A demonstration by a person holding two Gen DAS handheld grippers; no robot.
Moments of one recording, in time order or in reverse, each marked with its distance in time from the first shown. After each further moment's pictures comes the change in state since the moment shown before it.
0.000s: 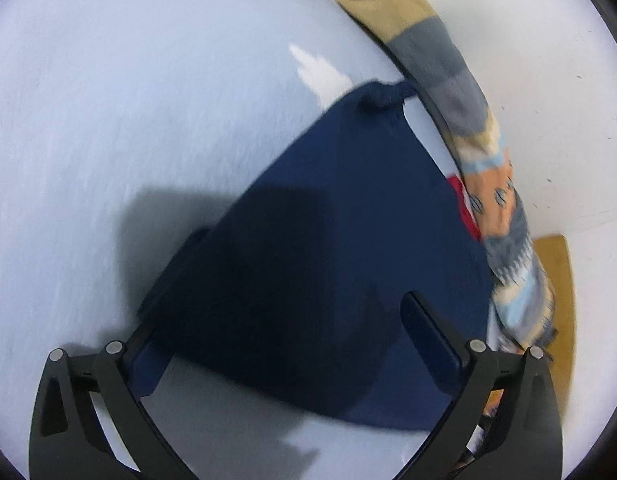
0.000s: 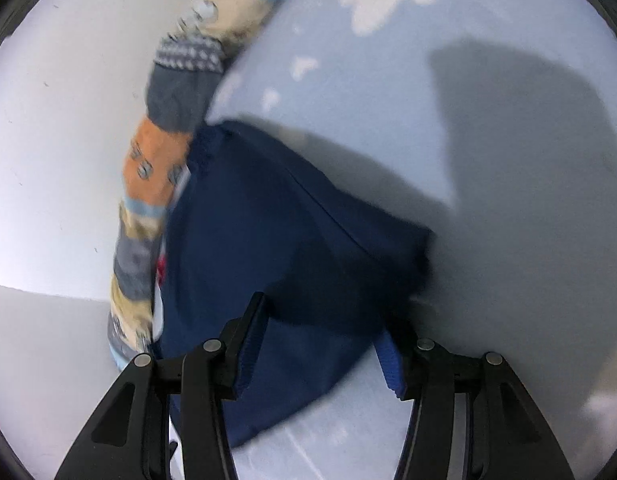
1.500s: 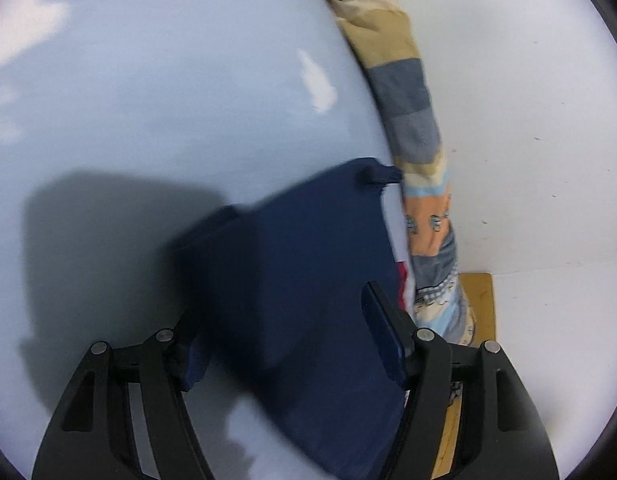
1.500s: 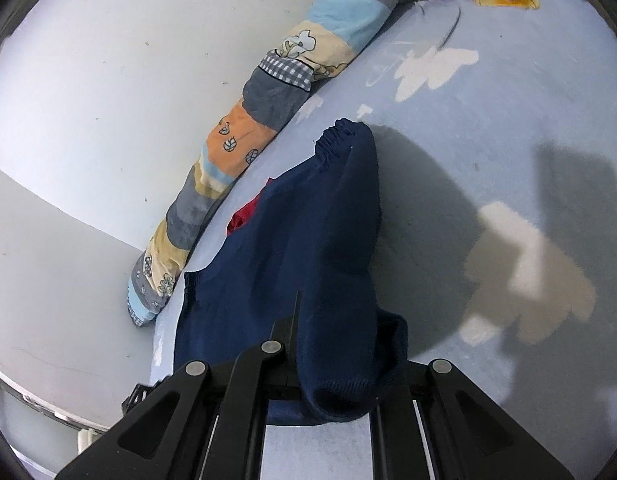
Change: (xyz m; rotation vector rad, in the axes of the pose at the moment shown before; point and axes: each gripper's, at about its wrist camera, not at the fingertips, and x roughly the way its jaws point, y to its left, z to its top) left arm -0.004 0.049 -0.018 -0.180 0.000 -0.321; right arm -0.124 -0.006 -0.071 -0.273 -0.052 0.113
